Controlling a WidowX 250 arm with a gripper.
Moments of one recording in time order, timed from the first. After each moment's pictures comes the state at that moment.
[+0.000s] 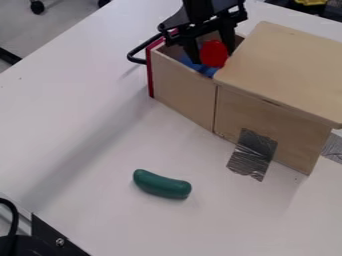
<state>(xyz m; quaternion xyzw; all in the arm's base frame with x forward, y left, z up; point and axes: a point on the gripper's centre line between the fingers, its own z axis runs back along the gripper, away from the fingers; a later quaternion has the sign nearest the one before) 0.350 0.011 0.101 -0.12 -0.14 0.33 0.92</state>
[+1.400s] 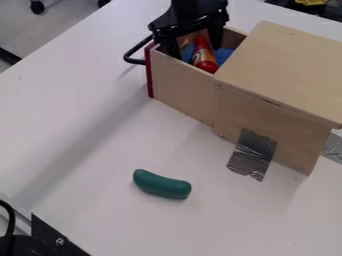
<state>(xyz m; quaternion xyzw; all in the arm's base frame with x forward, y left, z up) 0.372 0.049 0.081 -0.08 -0.17 0.37 0.91</state>
